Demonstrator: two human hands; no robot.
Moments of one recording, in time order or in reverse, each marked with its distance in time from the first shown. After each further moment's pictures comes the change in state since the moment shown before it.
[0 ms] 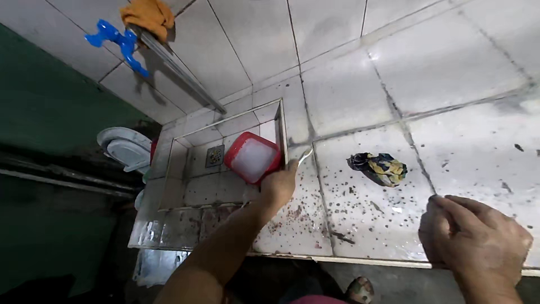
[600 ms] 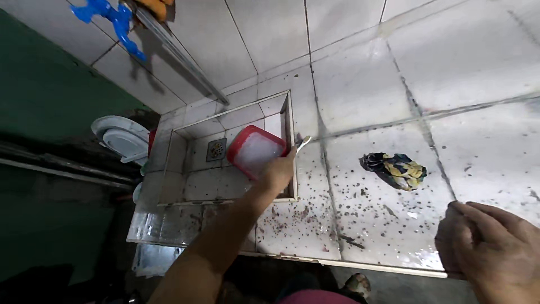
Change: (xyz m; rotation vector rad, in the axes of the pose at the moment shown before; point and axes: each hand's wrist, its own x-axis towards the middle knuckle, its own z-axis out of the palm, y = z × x) left_hand 0.027 -0.028 -0.011 -0.086 0.044 -0.006; right_hand -0.002 0.008 0.004 0.026 0.002 0.020
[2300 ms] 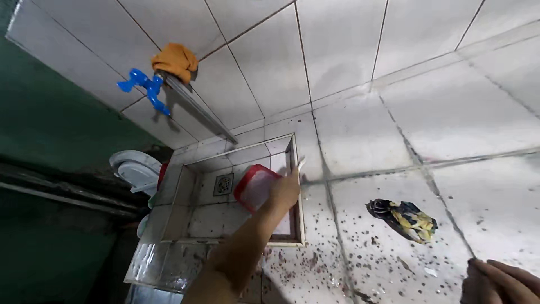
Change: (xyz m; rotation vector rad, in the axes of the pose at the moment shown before) left_hand 0.059 0.000 -0.028 -0.043 0.129 -0.024; right_hand 0.004 -0.007 0.001 -0.073 0.078 -0.039
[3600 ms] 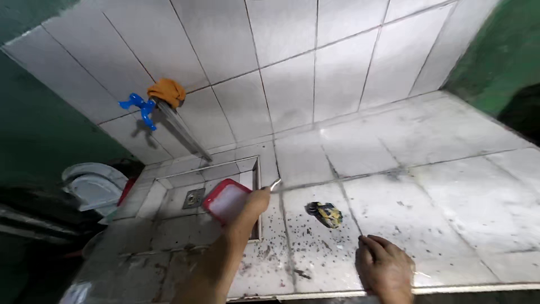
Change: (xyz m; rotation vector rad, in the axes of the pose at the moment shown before) left_hand -0.030 0.035 0.007 -0.112 -0.064 0.093; right_hand 0.002 0.000 -0.006 0.047 0.070 -0.019
